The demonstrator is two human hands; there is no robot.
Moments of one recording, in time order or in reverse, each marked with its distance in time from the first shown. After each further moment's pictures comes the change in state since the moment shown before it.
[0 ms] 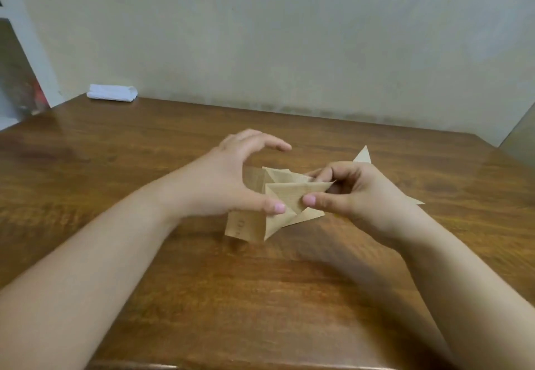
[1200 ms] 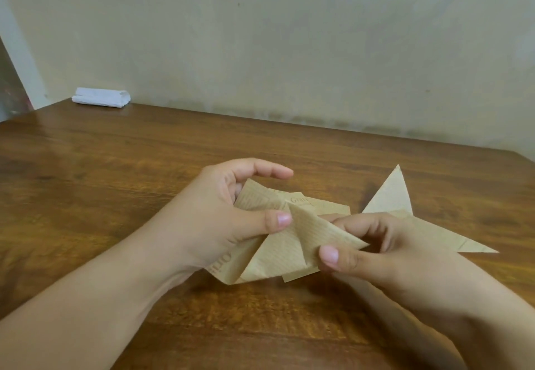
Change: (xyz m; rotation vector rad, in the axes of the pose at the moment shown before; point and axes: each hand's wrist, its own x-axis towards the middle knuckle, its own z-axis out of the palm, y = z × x) left_hand 0.025 -0.032 0.023 -0.778 0.097 -0.092; right_hand 0.017 0.015 0.004 0.194 -0.267 0.131
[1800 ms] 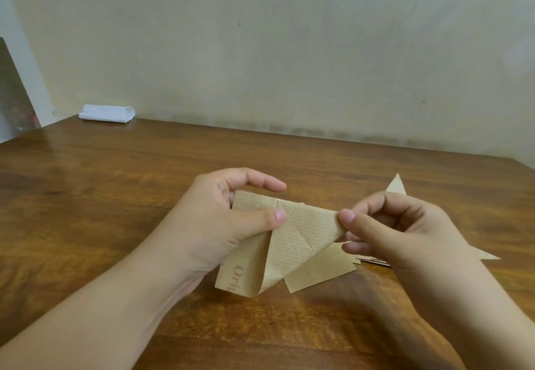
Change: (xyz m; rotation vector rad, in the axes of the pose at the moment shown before) left_hand -0.003 0.004 0.000 -0.047 0.106 0.018; right_hand 0.004 0.001 0.003 0.015 0.586 -0.152
